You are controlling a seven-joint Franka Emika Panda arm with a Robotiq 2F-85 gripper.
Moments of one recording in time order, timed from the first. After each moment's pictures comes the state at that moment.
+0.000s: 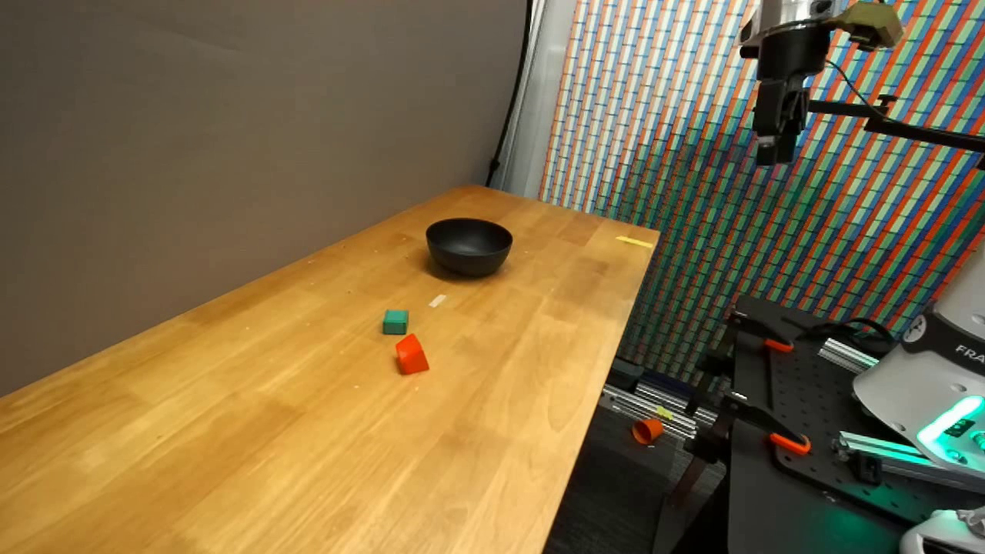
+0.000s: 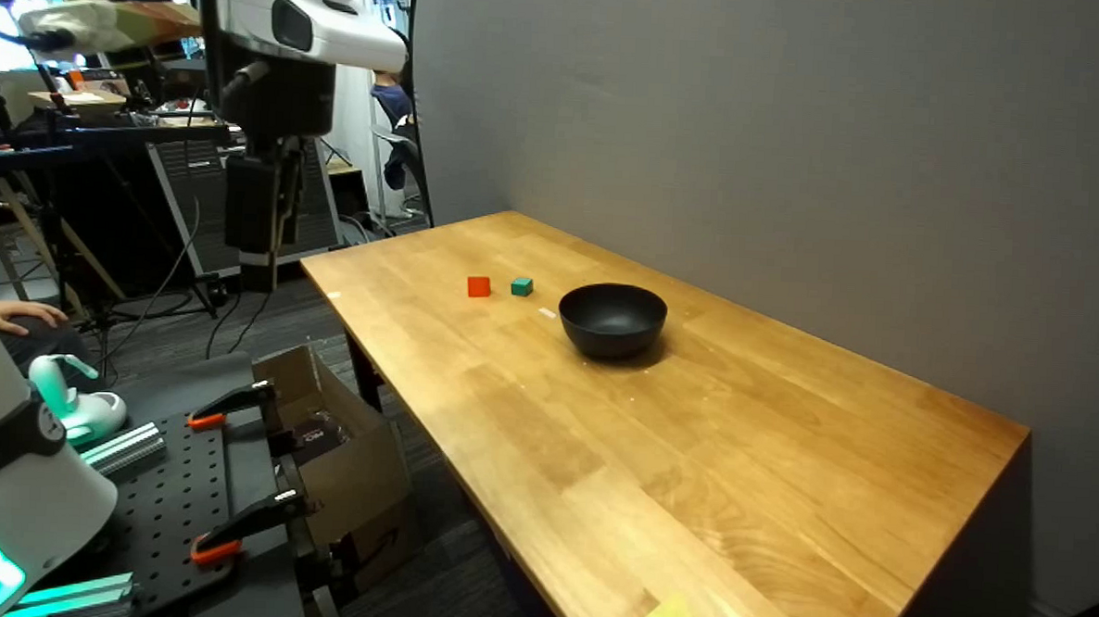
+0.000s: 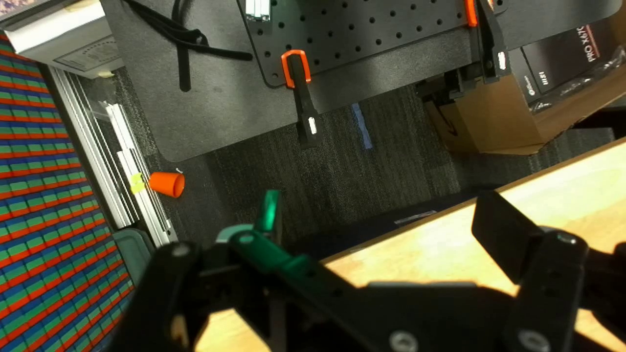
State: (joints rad) arm -0.18 -0.58 -0.18 -2.64 -0.07 1.79 -0.02
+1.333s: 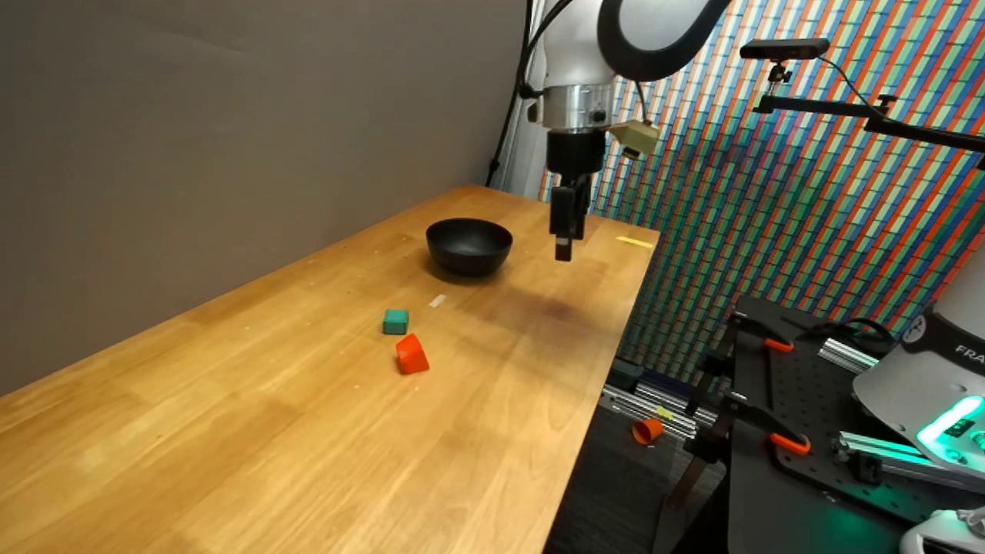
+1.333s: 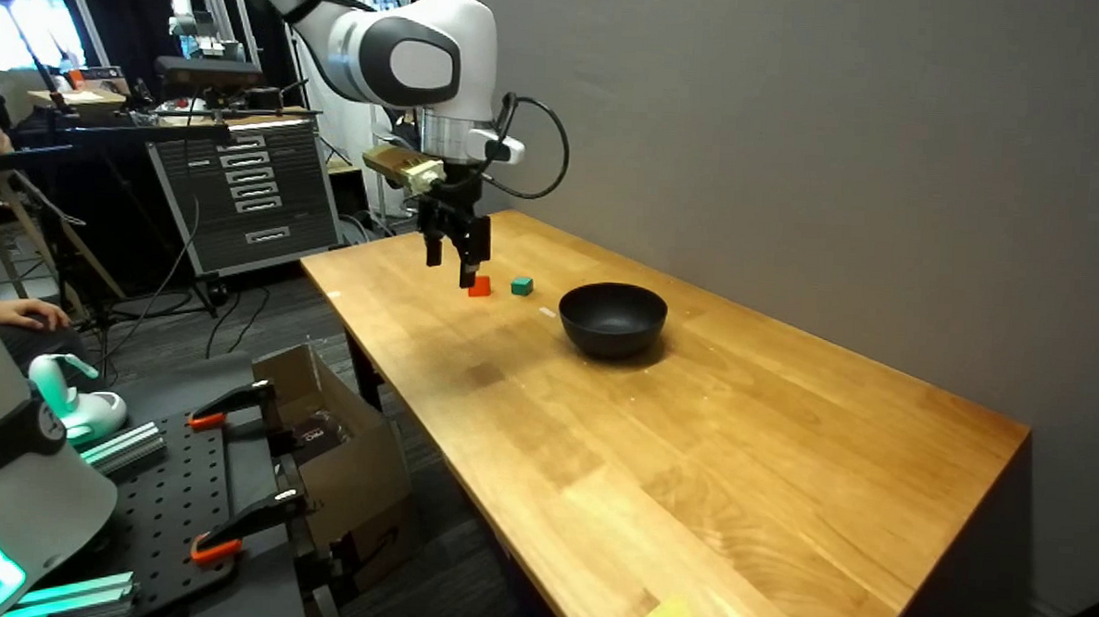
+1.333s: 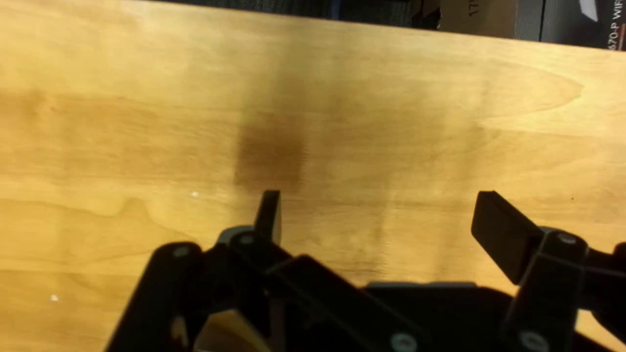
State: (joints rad) arm 0.10 0.18 0.08 -2.26 0.02 2.29 -0.02
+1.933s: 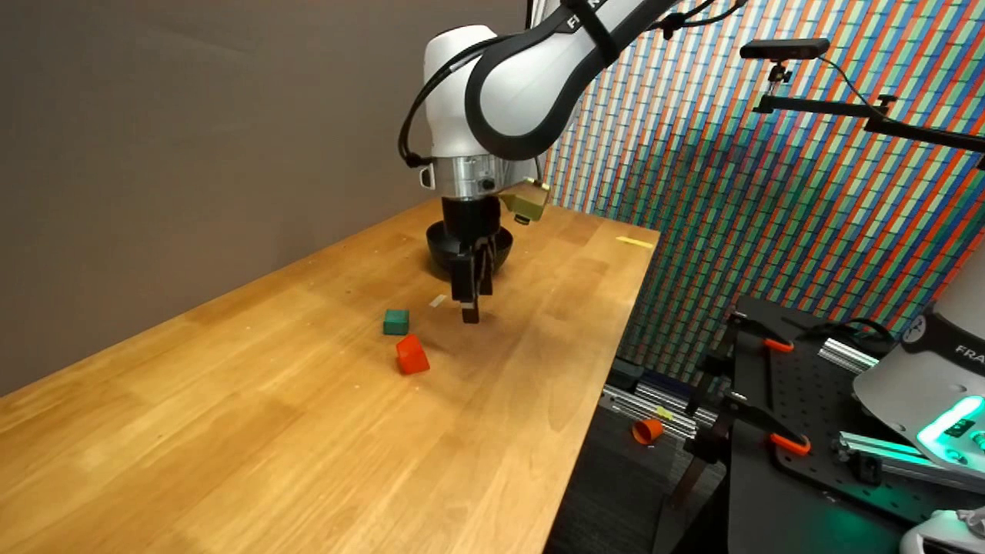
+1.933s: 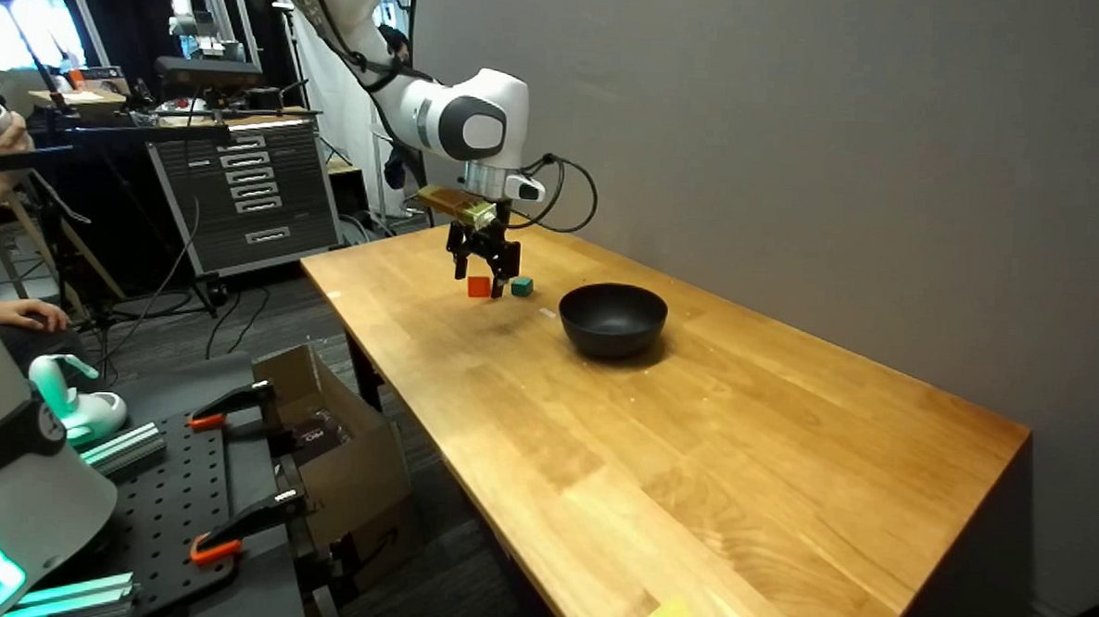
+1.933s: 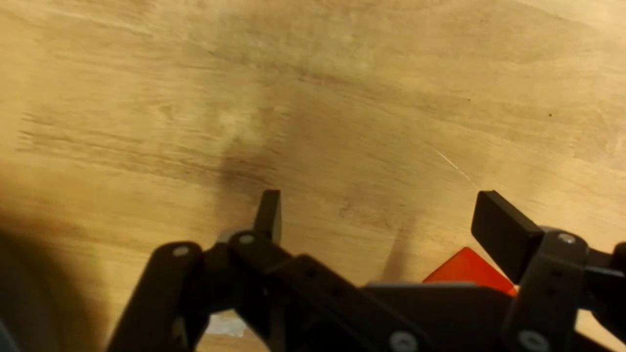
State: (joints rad) arm 0.18 0.61 0.14 -1.83 0.00 2.26 -0.06
